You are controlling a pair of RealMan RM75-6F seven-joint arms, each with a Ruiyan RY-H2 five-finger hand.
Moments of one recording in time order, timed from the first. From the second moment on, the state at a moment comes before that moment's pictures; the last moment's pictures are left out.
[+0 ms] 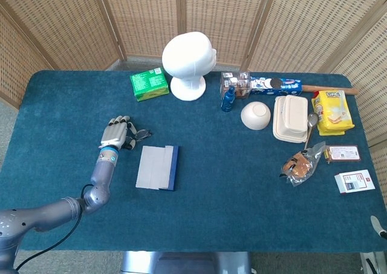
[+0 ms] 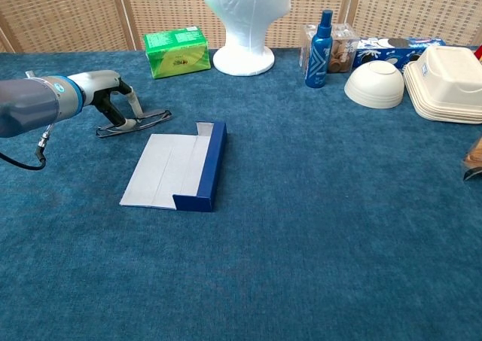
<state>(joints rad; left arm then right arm) -0.93 -1.72 -0.27 -1.09 0.39 0.80 0.49 -0.15 -1.07 0.08 -1.56 -1.41 1.66 0.11</state>
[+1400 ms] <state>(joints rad) -0.91 -1.70 -0.24 -1.17 0.48 0.85 0.52 -0.17 -1.07 0.09 -1.54 -1.43 1.67 0.16</state>
